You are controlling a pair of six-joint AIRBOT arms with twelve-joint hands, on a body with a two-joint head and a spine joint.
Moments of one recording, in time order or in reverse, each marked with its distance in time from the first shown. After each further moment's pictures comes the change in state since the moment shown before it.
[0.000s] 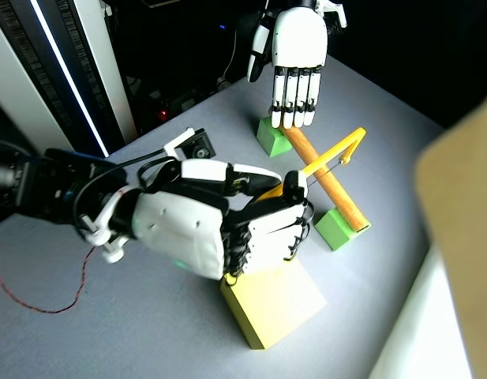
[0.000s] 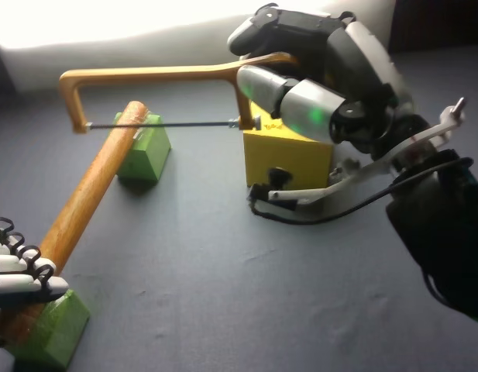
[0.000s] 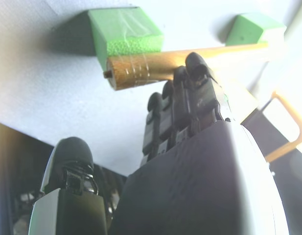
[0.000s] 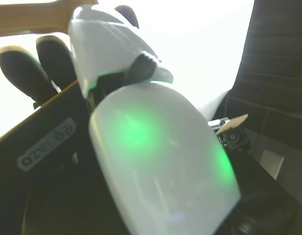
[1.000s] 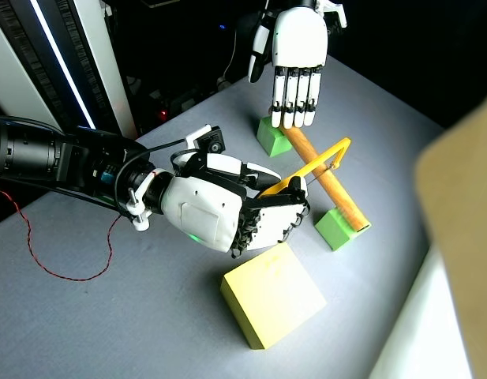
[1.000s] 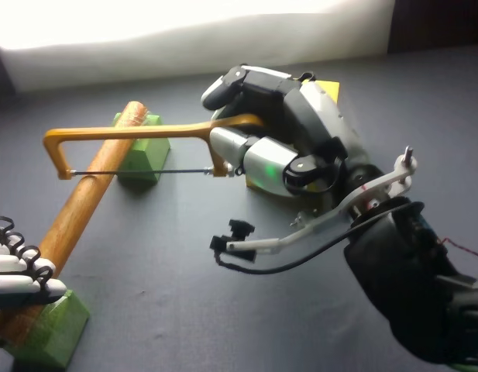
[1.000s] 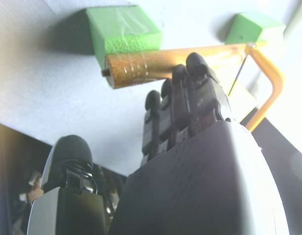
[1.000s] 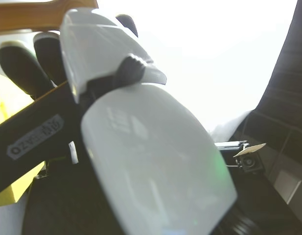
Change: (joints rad) left arm 0.000 0.000 0.000 -0.001 0.000 0.000; right arm -0.027 -0.103 -0.029 0.175 0.006 -0.216
